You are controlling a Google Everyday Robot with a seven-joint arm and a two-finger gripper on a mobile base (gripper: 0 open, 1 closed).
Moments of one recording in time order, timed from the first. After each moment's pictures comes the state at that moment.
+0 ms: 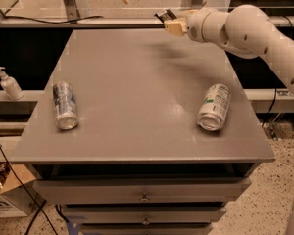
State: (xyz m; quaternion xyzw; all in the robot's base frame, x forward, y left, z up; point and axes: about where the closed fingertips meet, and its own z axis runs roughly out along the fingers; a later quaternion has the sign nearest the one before) arm 0.818 -0.116 0.932 -0.30 0.71 0.12 0.62
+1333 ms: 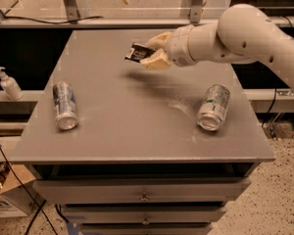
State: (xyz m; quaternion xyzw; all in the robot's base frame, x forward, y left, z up) arm 0.675 -0.024 0.901 -0.57 0.63 0.11 0.52
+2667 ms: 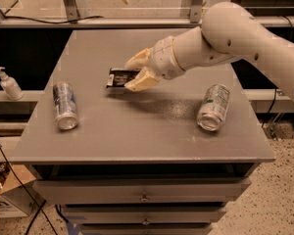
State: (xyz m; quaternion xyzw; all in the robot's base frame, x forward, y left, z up) arm 0.607 0.030 0.877 -0.68 0.56 0.18 0.45
